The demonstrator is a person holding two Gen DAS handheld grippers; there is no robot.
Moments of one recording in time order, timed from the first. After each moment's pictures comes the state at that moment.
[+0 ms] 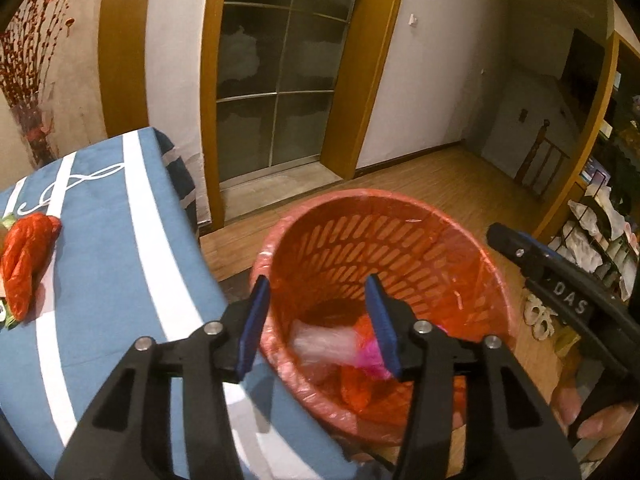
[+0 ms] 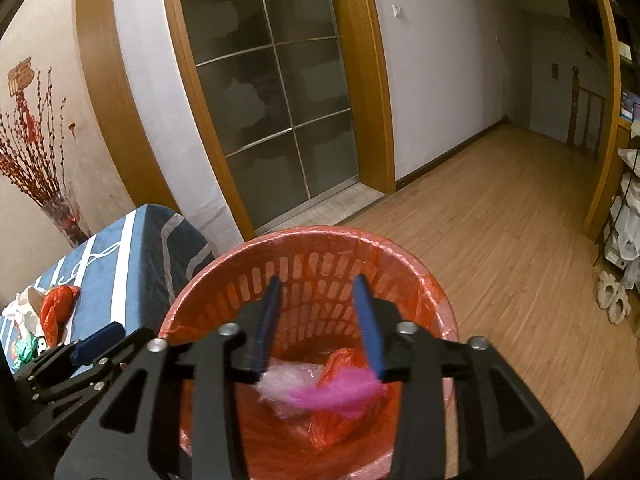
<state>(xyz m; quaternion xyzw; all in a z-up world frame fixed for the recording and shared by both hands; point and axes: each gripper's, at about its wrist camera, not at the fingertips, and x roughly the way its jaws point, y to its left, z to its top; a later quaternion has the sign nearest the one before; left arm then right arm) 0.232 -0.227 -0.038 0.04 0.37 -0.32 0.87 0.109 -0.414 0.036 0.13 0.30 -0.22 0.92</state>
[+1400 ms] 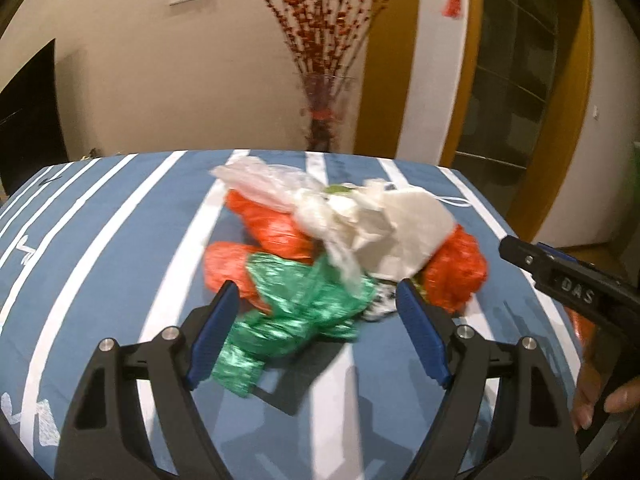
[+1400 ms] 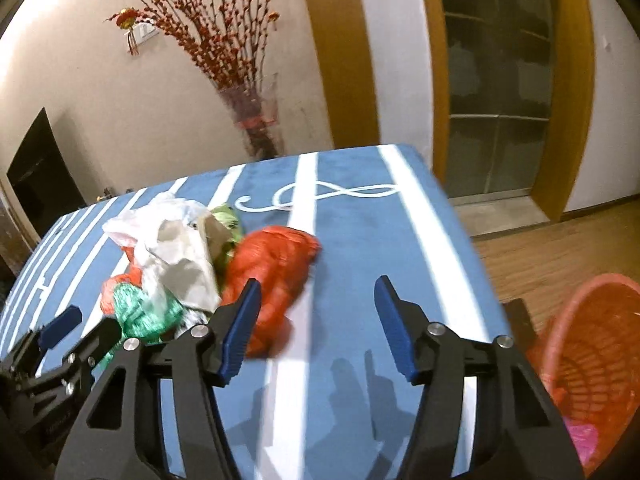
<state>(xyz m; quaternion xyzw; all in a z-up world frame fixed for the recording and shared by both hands) 0.269 0.076 -0.016 -0.04 0.32 0.00 0.95 0.277 -0.160 0.011 0.06 0.38 0.08 0.92</state>
